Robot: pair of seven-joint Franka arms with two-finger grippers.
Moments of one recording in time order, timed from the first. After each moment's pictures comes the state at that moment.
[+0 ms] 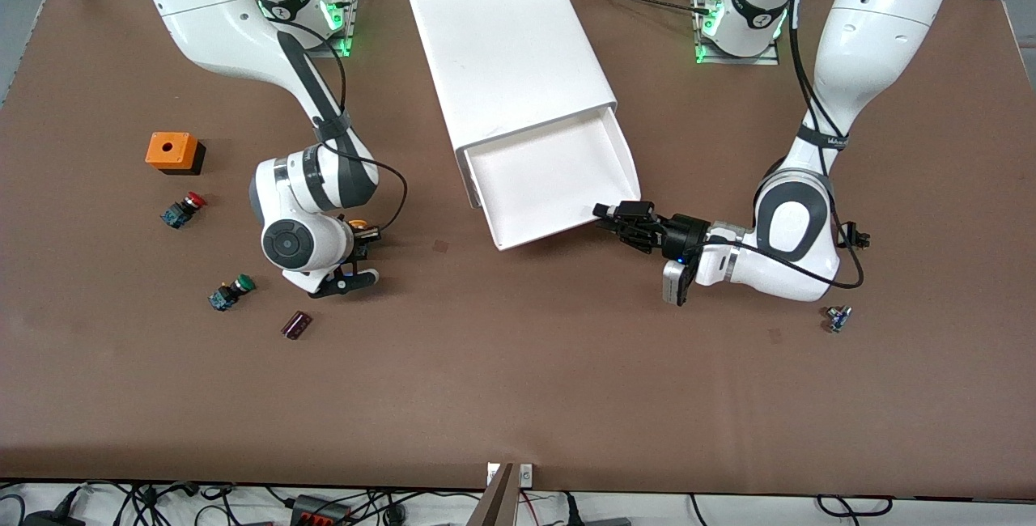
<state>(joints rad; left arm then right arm) -0.08 0.68 -0.14 -1.60 -1.17 1.66 0.79 0.36 0.66 -0.05 -1.70 0.08 2.05 0.04</state>
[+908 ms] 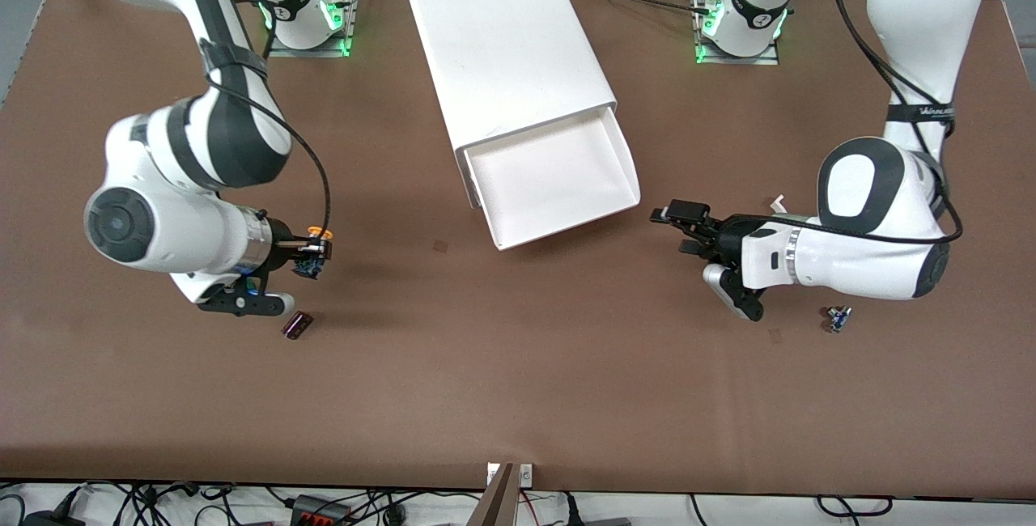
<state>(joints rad) -0.06 0.56 -0.14 -1.37 -0.54 1.65 0.42 0.29 0.54 -0.07 -1.27 0.21 1.67 0.34</state>
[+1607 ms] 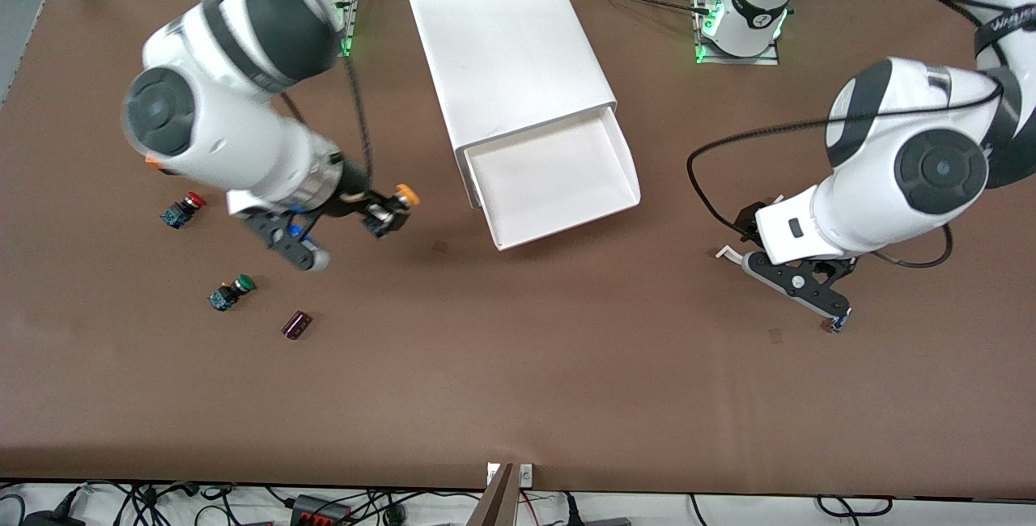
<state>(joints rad) -0.13 0.44 -0.15 -1.26 0.15 1.62 0.26 0.49 0.49 -0.03 -1.17 0.31 1.70 1.14</state>
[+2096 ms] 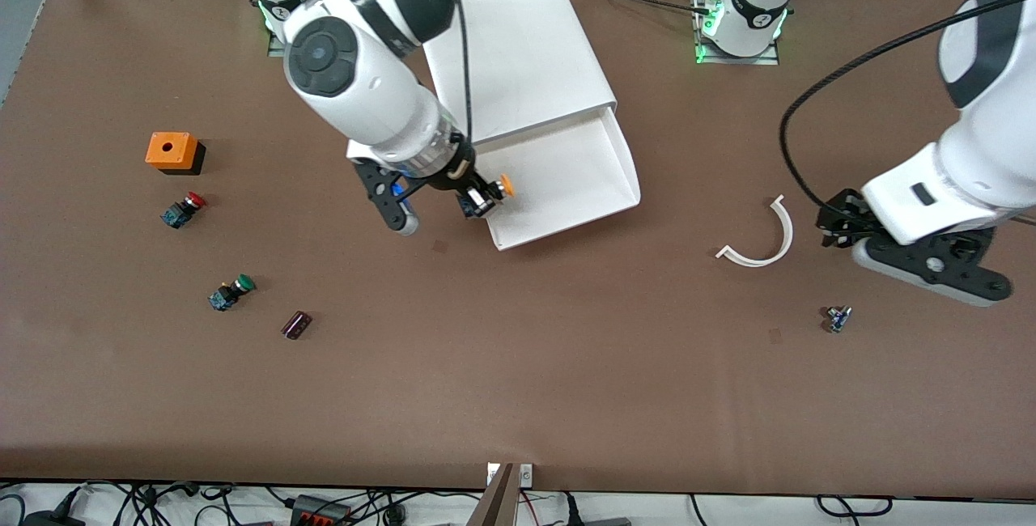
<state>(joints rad) -0.05 0.41 -0.13 -1.11 0.15 1.57 0.21 0.65 0.55 -0.03 -1.17 0.31 1.89 1.58</state>
